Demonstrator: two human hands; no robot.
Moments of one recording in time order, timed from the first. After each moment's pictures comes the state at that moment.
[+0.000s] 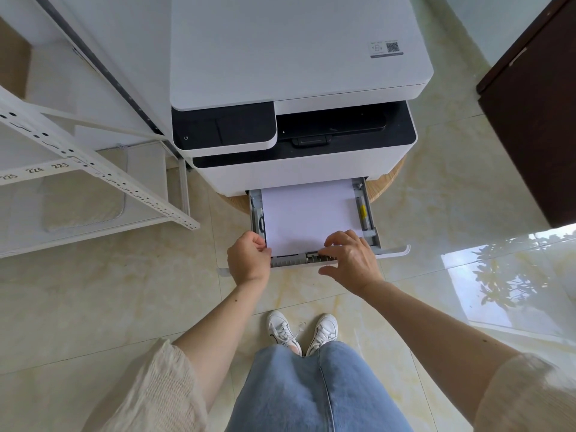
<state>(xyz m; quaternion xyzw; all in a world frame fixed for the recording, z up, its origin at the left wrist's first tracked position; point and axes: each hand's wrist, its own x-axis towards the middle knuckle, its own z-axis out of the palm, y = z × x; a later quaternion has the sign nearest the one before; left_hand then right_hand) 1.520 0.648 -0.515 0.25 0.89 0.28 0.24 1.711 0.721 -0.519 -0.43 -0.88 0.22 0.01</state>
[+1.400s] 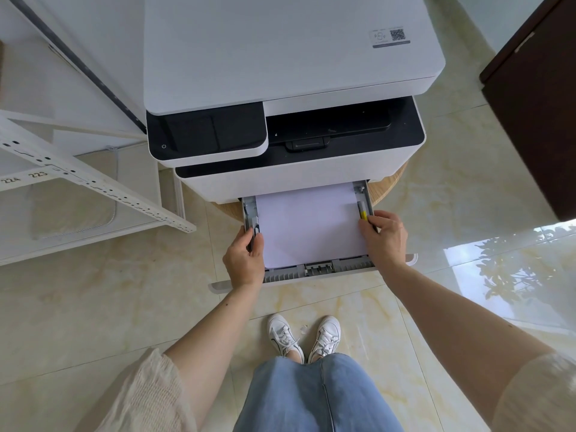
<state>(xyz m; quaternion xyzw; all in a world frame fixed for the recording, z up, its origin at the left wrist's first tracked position) 1.512 0.669 -0.546 0.21 0.85 0.41 0.25 1.726 0.787 -0.542 -0.69 -0.57 0.39 0.24</state>
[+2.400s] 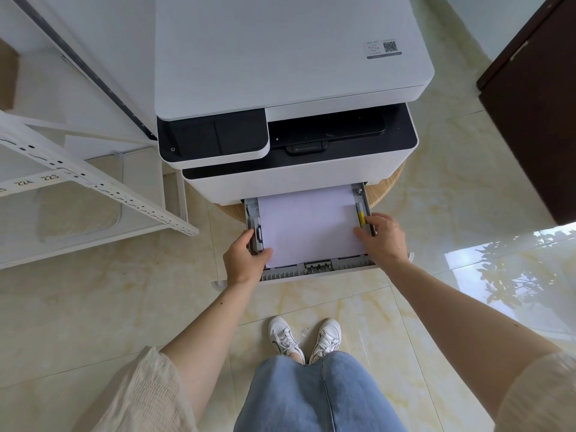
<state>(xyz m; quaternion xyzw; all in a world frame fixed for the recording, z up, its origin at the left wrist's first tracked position) 1.506 0.662 -0.518 0.25 0.85 0.33 0.33 1.735 0.790 -0.531 -0.66 -0.65 0.36 0.11</state>
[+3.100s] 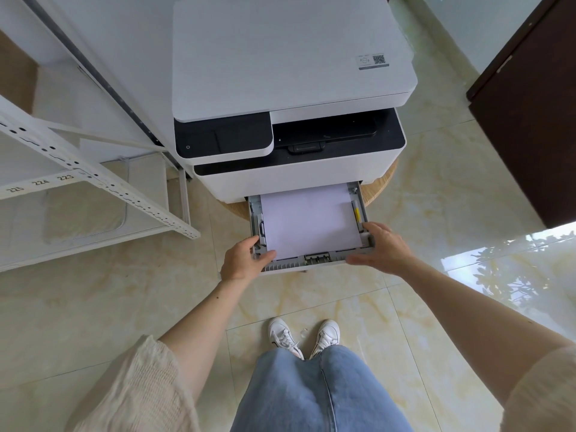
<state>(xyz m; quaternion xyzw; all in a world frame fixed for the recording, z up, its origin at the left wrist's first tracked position) 1.490 0.639 -0.511 0.35 0.84 0.18 0.37 1.764 0.770 -0.503 -0.56 -0.74 0.35 -0.09</state>
